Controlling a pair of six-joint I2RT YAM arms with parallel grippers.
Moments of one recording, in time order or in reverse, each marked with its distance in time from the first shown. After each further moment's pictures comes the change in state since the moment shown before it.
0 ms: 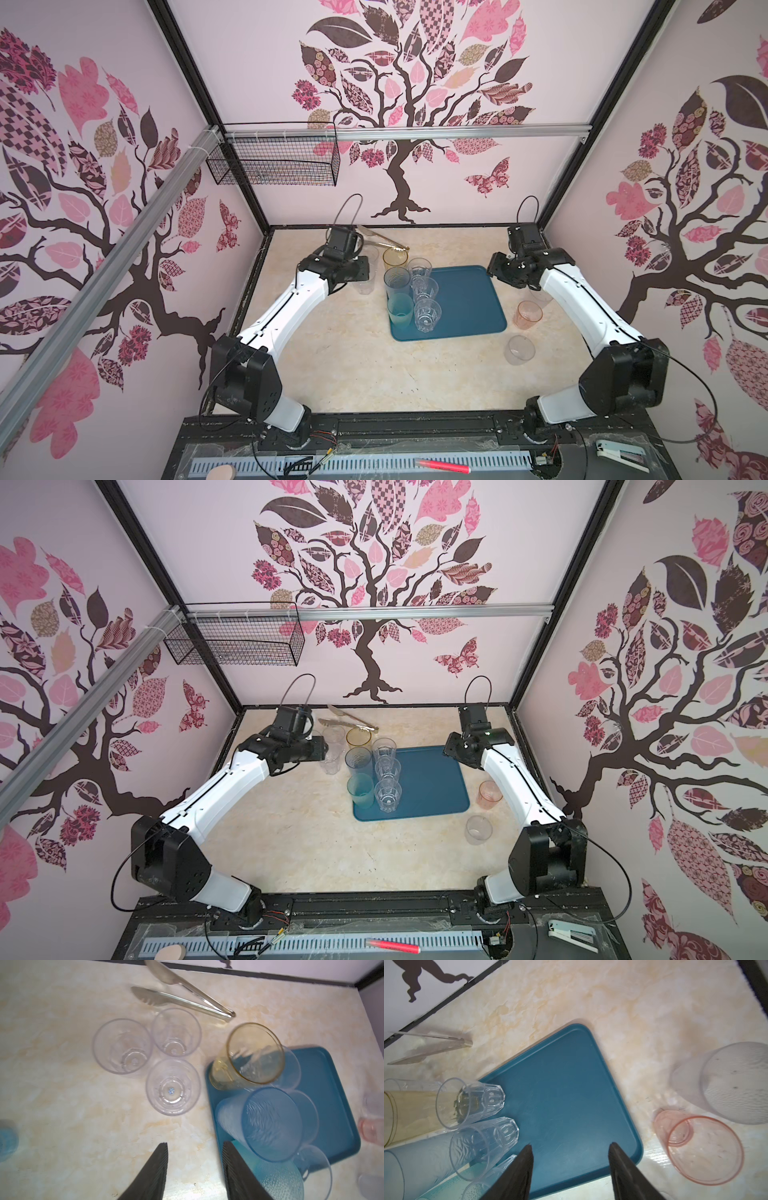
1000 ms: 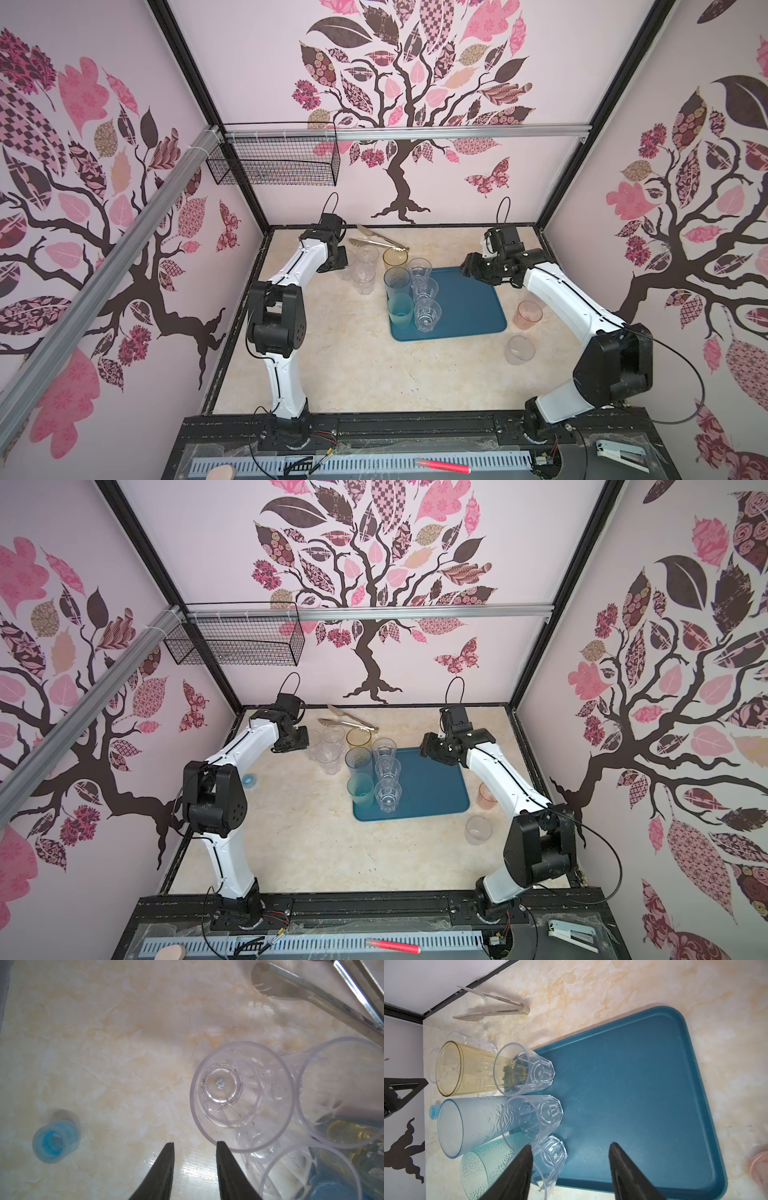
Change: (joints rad) left arm 0.161 0.452 0.340 -0.182 -0.166 0.026; right arm 0.087 0.051 -0.010 0.129 -0.198 -0.046
